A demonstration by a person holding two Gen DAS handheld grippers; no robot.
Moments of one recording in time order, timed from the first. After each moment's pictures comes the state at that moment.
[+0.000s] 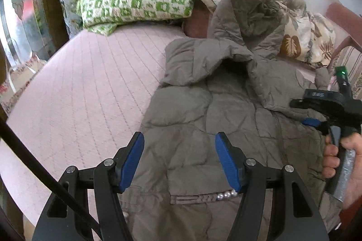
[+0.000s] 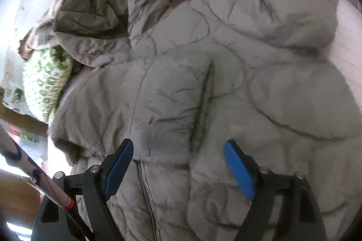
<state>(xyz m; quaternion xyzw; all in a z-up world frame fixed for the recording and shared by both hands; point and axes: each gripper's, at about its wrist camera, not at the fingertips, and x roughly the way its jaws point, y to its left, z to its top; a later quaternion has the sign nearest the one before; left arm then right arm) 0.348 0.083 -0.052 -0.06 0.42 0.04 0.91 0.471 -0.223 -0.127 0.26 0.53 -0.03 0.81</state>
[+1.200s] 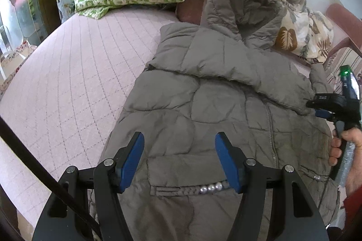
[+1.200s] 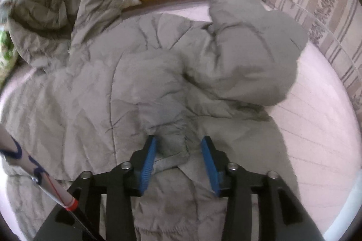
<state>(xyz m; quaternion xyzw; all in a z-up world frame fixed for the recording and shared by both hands) 0.349 0.072 -0.058 -0.08 0.45 0.02 0.89 0.486 -0.276 -0.111 0.12 0.53 -0.15 0.82</state>
